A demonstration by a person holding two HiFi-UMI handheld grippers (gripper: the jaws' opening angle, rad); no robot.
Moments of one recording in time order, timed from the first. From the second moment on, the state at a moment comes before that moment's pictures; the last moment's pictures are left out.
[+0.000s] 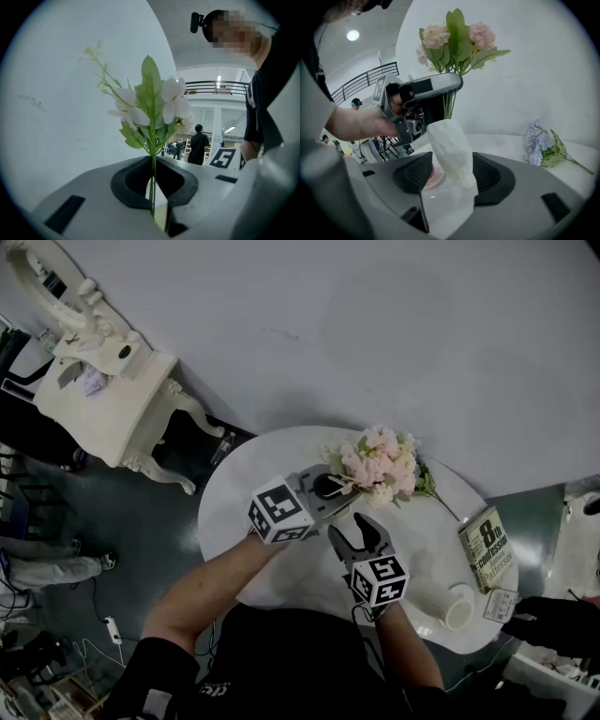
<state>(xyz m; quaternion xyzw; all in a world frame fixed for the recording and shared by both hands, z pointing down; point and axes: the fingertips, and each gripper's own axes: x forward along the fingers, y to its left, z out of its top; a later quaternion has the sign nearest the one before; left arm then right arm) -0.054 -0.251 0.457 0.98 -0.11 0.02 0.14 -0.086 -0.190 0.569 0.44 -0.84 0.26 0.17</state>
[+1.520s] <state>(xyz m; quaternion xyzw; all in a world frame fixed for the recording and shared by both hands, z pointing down) -0.062 -0.247 0.474 0.98 -0.11 0.04 0.14 -0.105 -0.216 0.584 0.46 -0.83 0.24 0.20</state>
